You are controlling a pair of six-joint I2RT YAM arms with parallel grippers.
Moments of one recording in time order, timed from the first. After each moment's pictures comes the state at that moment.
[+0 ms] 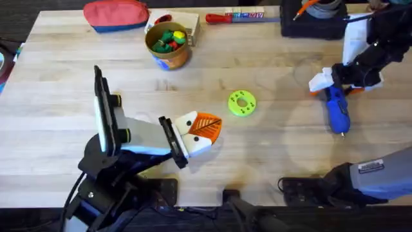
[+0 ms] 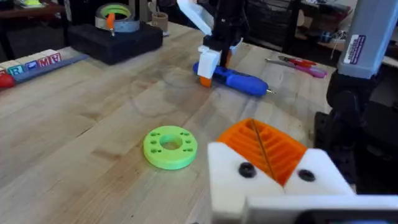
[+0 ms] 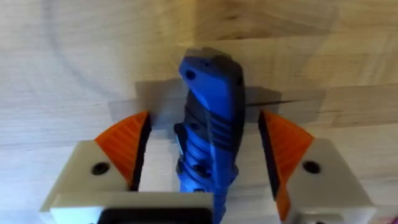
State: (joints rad) left arm -0.48 0.01 0.01 -0.06 0.65 -0.10; right arm -0.31 1.76 1.15 -0.91 0.08 -0.27
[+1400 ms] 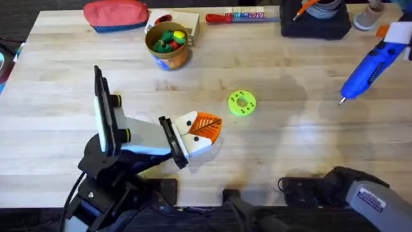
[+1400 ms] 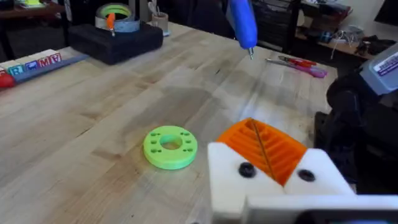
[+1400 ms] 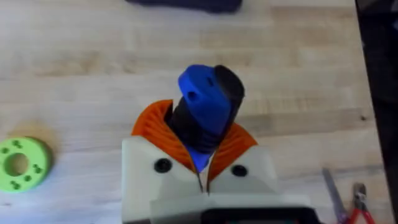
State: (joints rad) left arm -0.48 0.01 0.01 -0.06 0.65 -0.10; right arm -0.32 1.04 1.20 -0.95 -0.03 -0.27
